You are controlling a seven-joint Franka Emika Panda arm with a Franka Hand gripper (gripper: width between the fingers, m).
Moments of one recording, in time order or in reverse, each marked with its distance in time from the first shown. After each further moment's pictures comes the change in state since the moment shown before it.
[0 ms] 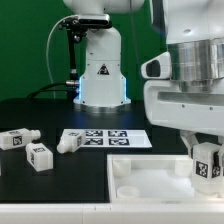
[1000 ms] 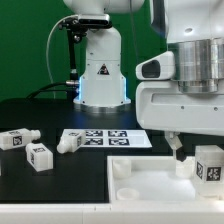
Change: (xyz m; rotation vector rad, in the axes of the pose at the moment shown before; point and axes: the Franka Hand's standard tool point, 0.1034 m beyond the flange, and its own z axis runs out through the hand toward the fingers) arm 0.008 0.003 -0.002 -0.038 -0.006 -0.559
